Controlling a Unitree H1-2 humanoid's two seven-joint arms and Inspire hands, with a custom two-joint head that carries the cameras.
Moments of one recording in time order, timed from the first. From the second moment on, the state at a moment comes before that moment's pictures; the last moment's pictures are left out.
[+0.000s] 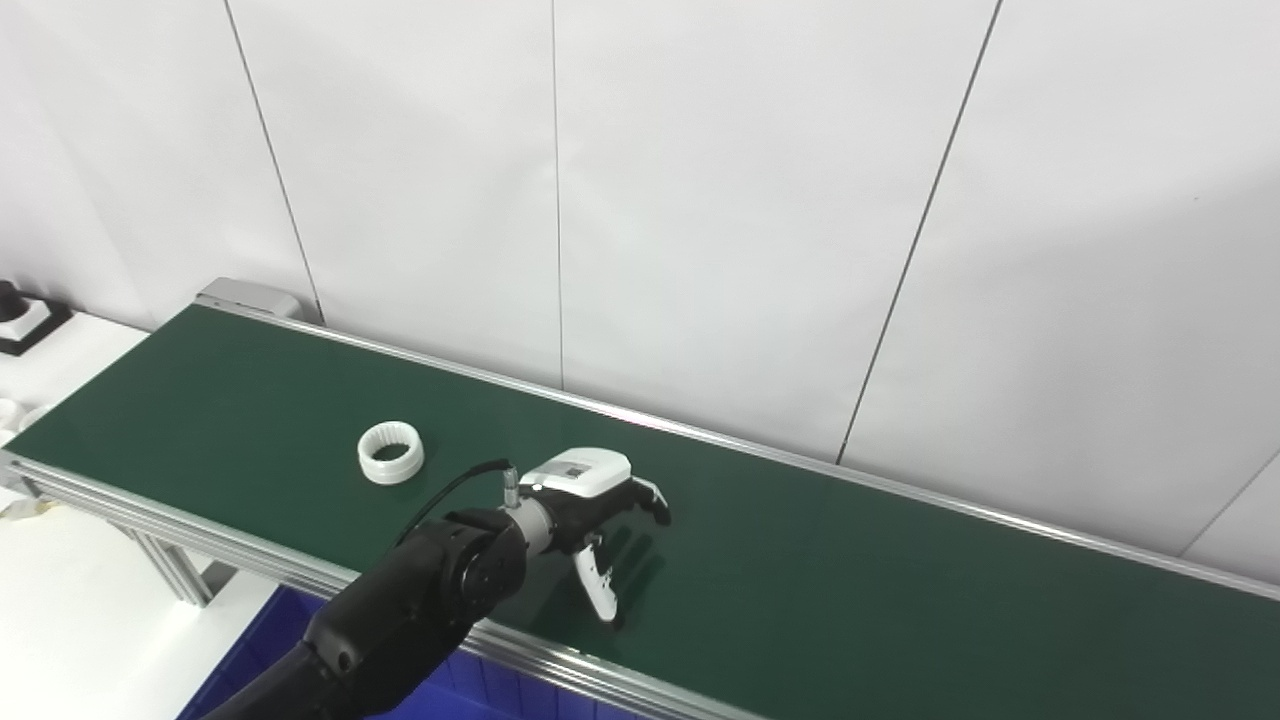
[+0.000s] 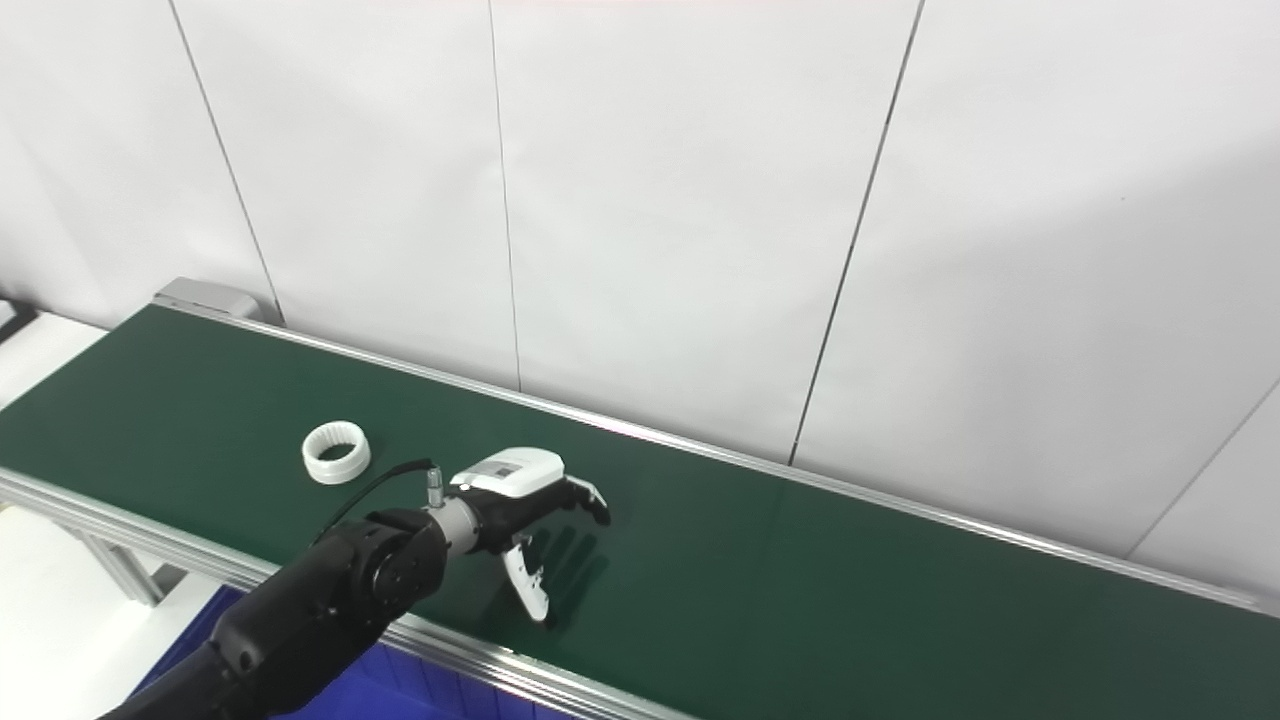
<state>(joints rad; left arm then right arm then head) -0.37 0.40 -0.44 0.12 0.73 0.19 -0.41 0.31 -0.05 0.05 0.18 0.01 -0.42 0.08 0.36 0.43</state>
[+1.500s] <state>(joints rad) -0.44 0.41 -0.40 0.24 0.77 0.18 -0.37 0.32 -0.05 0.05 0.17 0.01 -0.42 0.10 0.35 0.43</state>
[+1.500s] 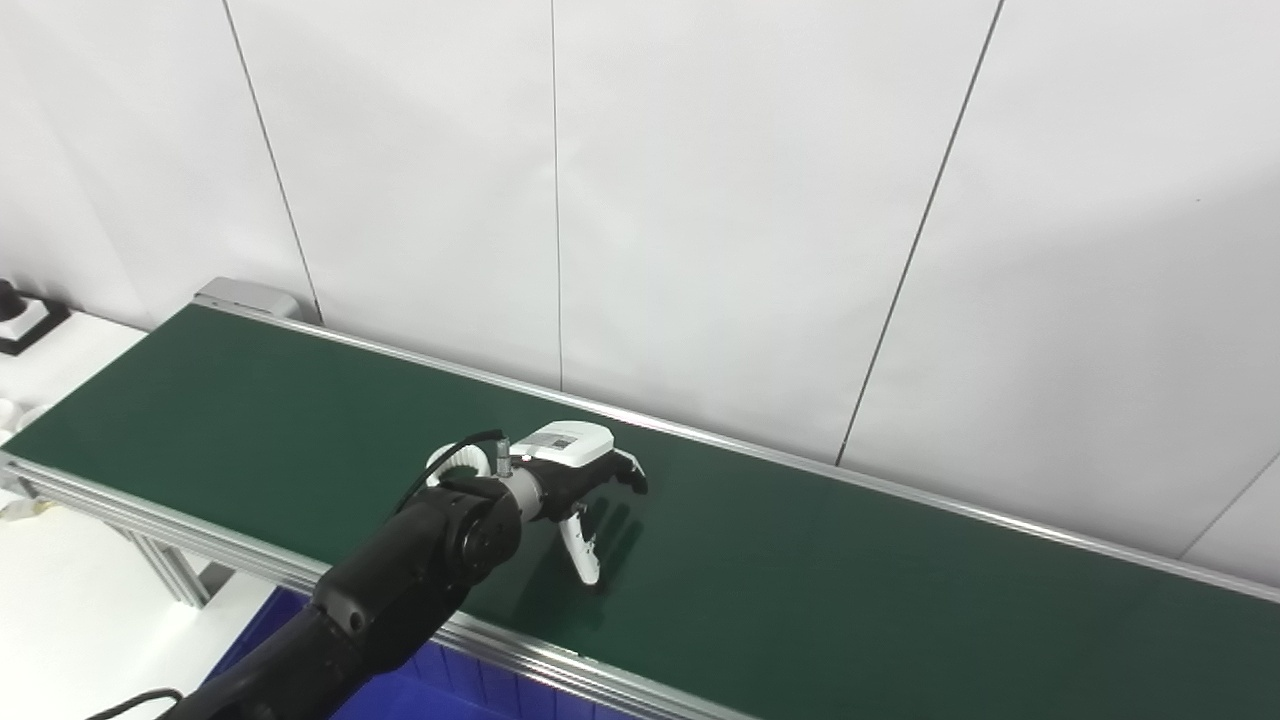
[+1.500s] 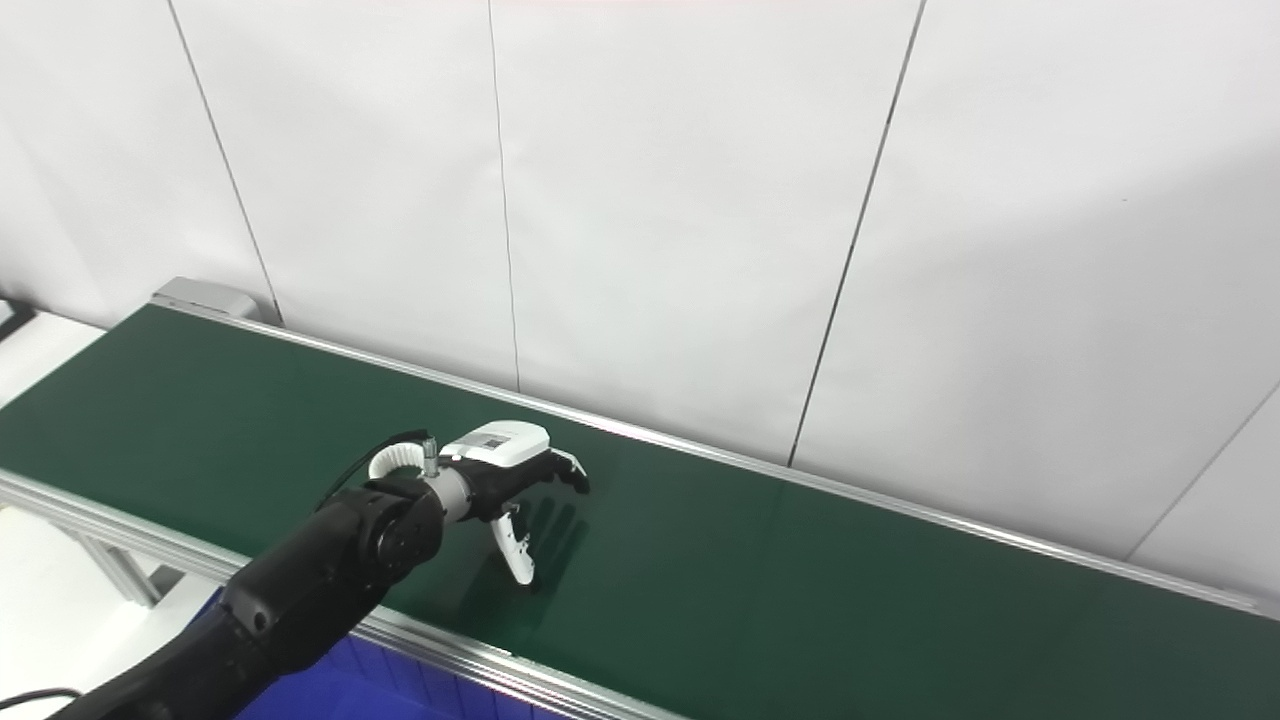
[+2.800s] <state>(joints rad) -0.45 0.41 -0.44 0.27 0.79 0.18 -0.39 0.33 -0.05 0.05 0.16 0.01 -0.42 0.10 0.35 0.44</state>
